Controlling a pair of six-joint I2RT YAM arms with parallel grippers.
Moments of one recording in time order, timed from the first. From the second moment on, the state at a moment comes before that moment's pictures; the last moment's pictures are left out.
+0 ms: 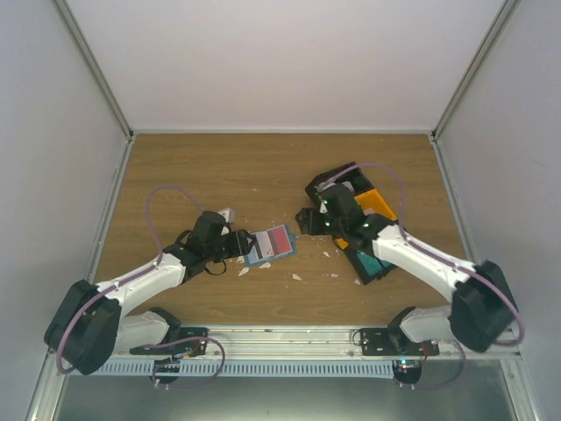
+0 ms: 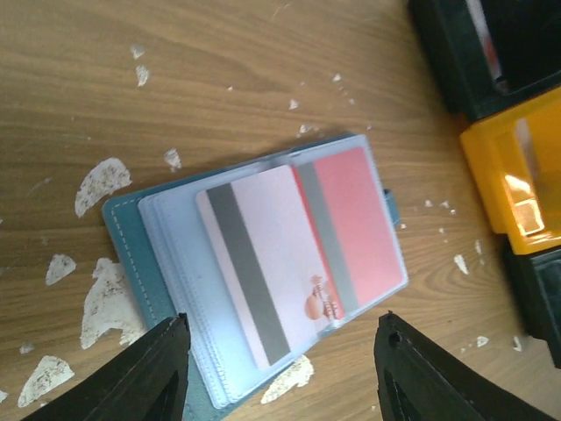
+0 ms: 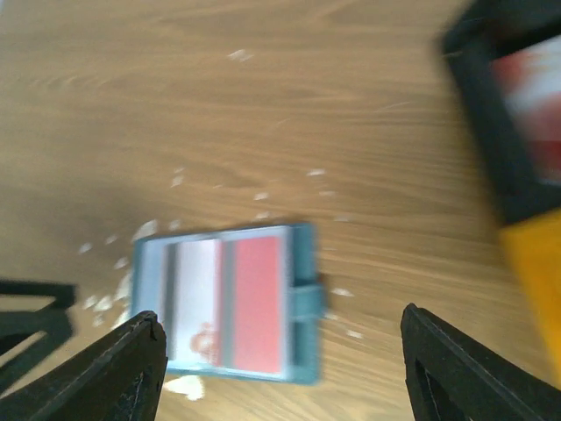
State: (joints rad) left arm -0.52 1.20 0.50 -0.07 0.18 -0.71; right arm 0.67 1.39 0.89 -0.25 -0.07 0.53
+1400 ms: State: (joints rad) left arm -0.56 1.24 0.48 0.07 0.38 -0.69; right arm 0.22 1.45 0.80 -0.48 0.08 0.41
